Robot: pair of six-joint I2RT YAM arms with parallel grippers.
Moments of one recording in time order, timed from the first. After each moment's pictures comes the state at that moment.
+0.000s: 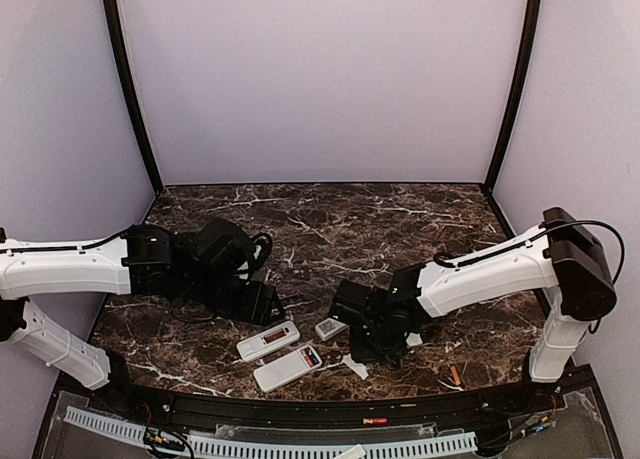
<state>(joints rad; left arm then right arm) -1.07 1.30 0.98 -0.65 -0.04 -0.77 1.22 1.79 1.09 -0.71 0.11 1.12</state>
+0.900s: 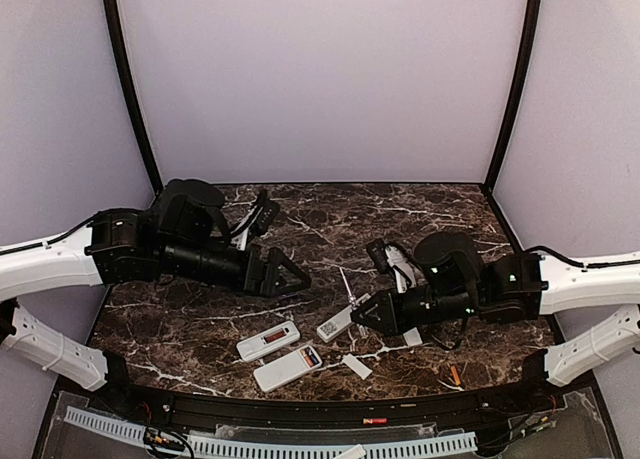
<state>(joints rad) -1.07 1.19 1.06 -0.46 0.21 -0.78 1.21 1.17 0.81 -0.27 -0.02 0.73</state>
